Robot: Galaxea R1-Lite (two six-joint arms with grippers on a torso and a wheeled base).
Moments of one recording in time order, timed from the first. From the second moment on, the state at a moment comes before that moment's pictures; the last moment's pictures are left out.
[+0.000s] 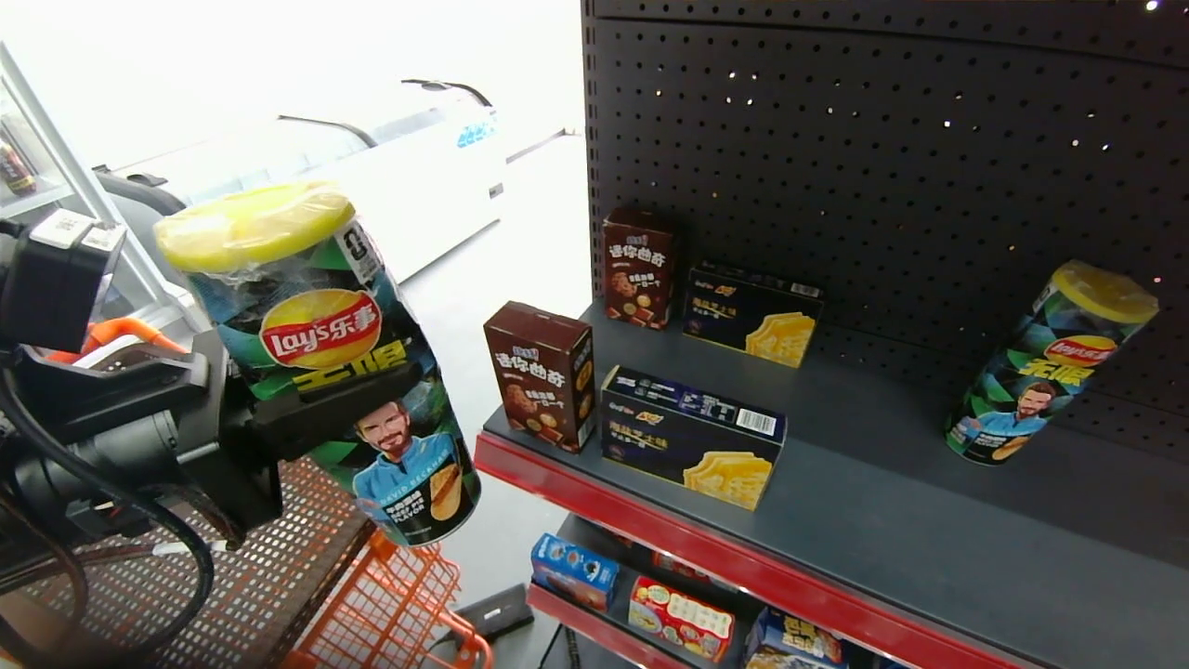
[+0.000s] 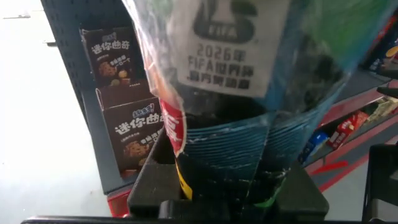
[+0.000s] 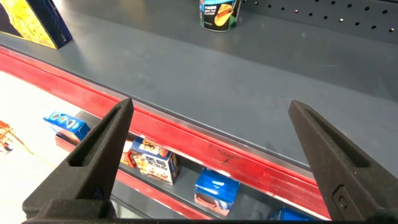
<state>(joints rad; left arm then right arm) -0.20 1.35 -0.48 -1.02 -0.77 -0.07 0.00 0.01 0.00 0.00 -0.01 0.00</state>
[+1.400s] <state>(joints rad) -0.19 1.35 -0.48 -1.02 -0.77 -0.07 0.00 0.01 0.00 0.00 -0.01 0.00</state>
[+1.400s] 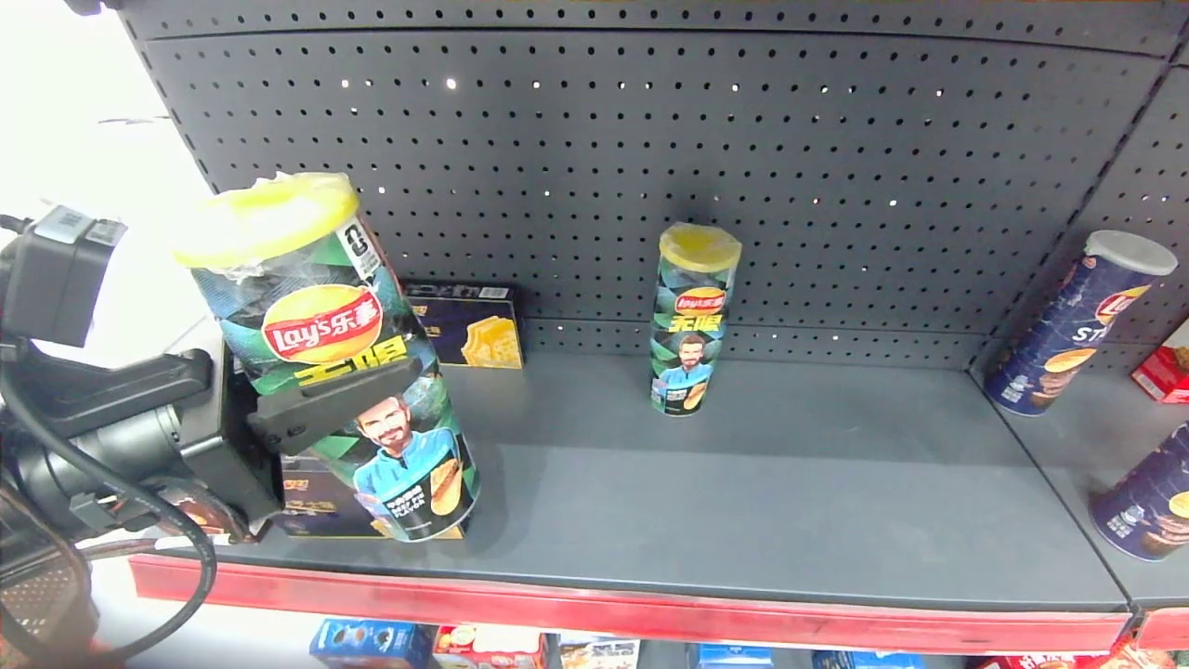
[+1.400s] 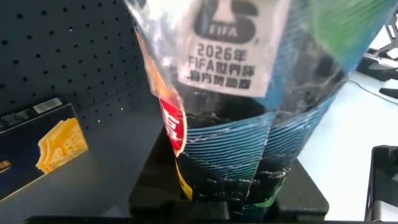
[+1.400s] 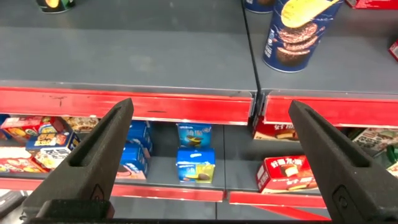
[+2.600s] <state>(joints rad) -0.14 1.39 -0.55 -1.03 -0.79 -0.07 0.01 0.12 -0.15 -0.01 0.09 0.00</state>
